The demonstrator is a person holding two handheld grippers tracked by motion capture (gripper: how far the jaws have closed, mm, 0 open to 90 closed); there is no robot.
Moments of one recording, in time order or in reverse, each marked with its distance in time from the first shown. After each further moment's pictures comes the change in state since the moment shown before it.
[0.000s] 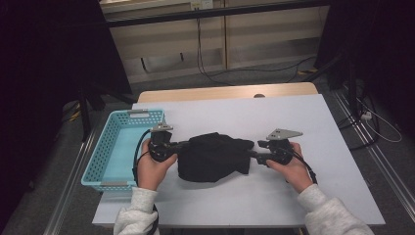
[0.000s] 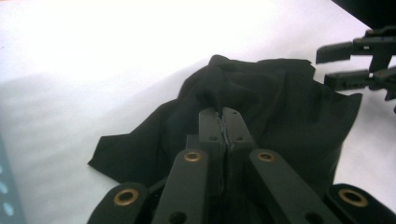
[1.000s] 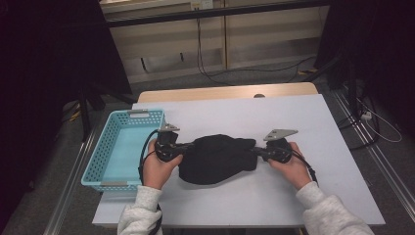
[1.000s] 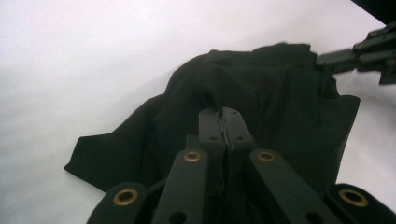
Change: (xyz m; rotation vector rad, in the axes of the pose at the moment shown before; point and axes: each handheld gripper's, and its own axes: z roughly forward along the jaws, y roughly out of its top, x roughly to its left) left arm -0.005 0.001 0.017 0.054 -0.032 0.018; right arm -0.008 0.001 -0.002 0.093 -0.001 -0.040
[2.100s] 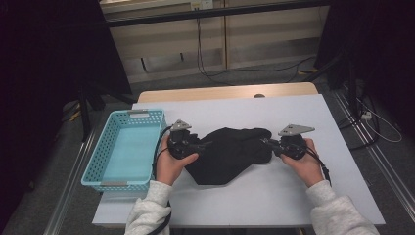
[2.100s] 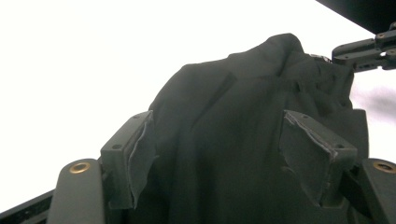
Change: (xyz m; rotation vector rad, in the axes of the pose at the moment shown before) left arm -0.008 0.011 0.044 -0.095 -0.017 0.074; right arm -0.021 -0.003 -0.022 -0.042 -0.113 0.012
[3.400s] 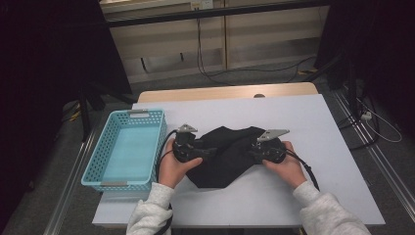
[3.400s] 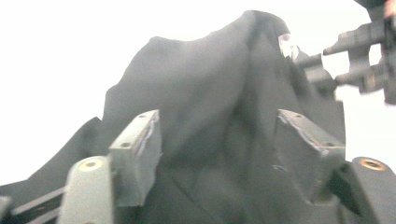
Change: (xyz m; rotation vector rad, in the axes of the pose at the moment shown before) left arm -0.002 0.000 -0.002 0.052 -0.019 -0.054; right arm 0.033 0.003 0.039 0.094 0.110 -0.057
